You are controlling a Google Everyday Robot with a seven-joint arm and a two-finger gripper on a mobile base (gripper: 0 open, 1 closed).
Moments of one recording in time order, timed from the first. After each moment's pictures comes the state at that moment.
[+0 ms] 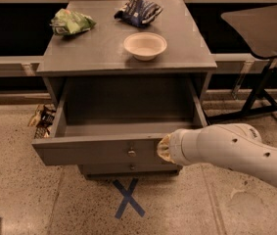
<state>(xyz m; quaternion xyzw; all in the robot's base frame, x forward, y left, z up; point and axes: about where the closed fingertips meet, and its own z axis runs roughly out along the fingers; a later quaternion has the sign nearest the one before) 0.503 -0.089 0.663 -0.70 0.64 -0.04 0.33</state>
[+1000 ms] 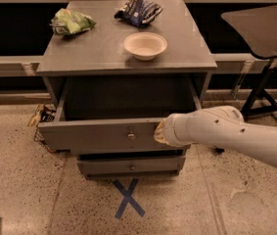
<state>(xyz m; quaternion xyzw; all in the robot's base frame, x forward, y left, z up) 0.575 -0.087 0.657 -0.69 0.64 -0.06 0.34</state>
